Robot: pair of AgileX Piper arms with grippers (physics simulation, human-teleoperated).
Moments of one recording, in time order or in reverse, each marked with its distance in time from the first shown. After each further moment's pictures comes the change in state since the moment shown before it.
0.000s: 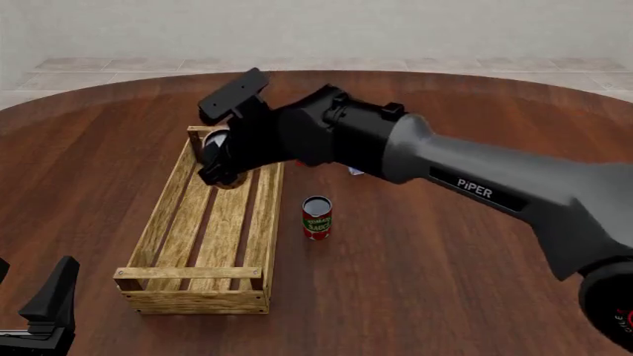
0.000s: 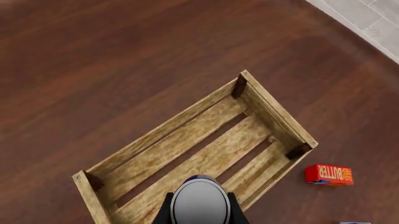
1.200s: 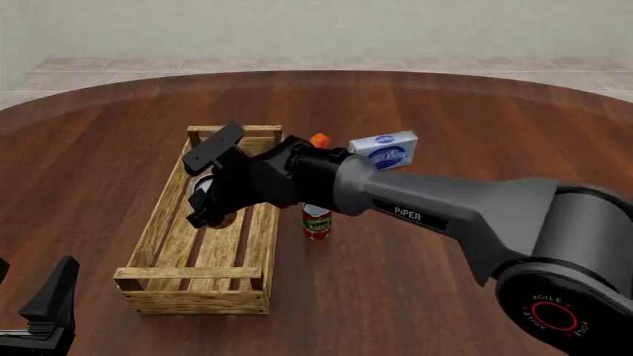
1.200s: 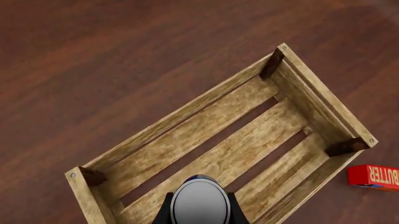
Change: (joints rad) left arm 0.000 0.000 0.000 0.000 0.000; right arm 0.045 0.151 0.004 -0.058 0.018
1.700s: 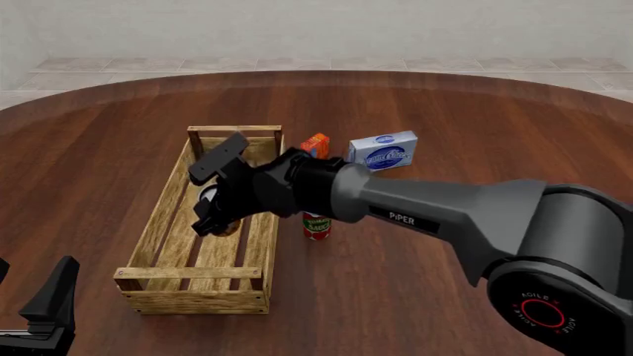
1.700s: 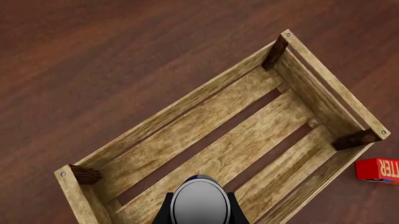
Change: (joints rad) left arm 0.000 0.000 0.000 0.000 0.000; right arm -0.004 0.020 0.036 -0.036 0.014
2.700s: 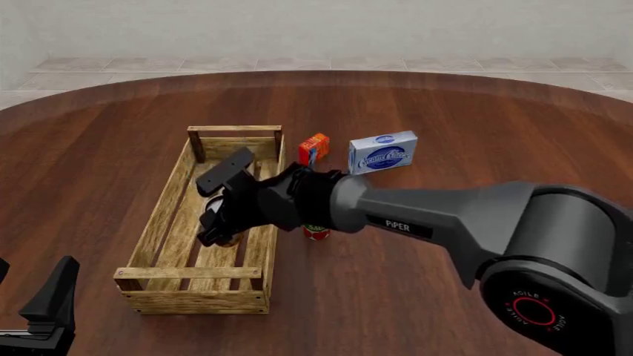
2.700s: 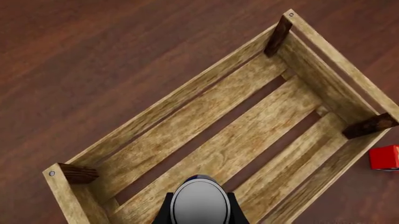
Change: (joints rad) left arm 0.000 0.000 0.000 0.000 0.000; right arm -0.002 0.016 0.064 -0.066 0.043
